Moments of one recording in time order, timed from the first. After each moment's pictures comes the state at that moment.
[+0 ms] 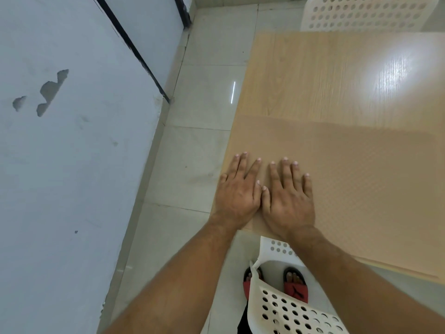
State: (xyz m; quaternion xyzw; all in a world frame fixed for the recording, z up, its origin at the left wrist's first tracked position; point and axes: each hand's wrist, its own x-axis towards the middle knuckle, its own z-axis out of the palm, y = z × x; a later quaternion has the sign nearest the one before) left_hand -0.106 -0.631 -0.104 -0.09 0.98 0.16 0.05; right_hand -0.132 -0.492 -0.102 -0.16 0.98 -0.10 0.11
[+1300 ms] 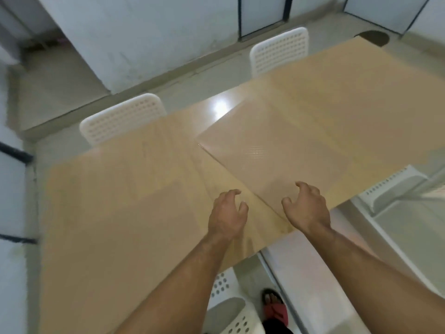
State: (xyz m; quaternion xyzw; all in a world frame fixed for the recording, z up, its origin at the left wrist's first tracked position) left_hand -0.196 -0.190 -0.016 0.08 0.93 0.31 0.19; right_hand -0.136 -0.007 0.007 0.37 0.88 -0.28 0.09
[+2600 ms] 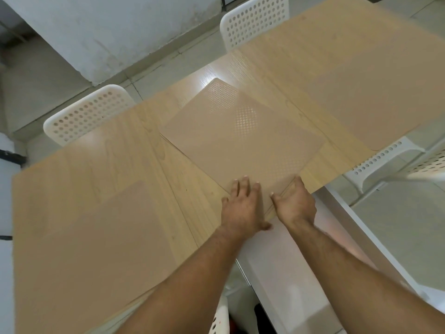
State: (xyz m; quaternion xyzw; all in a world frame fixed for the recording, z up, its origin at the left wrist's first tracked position) left_hand -0.166 -0.056 -0.039 0.25 0.93 0.05 0.28; right_hand -0.120 0.064 -0.038 0.48 0.78 -0.39 0.05
